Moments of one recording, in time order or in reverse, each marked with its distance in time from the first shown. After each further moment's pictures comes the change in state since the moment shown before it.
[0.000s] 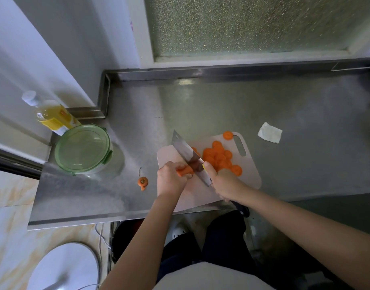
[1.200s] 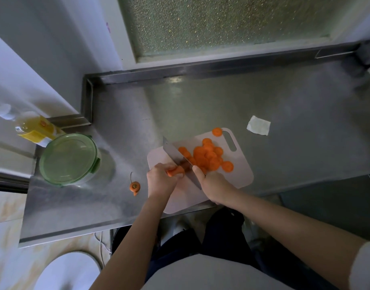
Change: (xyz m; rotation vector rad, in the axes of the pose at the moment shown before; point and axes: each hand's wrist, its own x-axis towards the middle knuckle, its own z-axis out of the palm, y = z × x) left_hand 0.003 0.006 -0.005 -0.012 0.000 0.024; right_hand -0.005 0.005 0.007 0.054 -0.042 -0.111
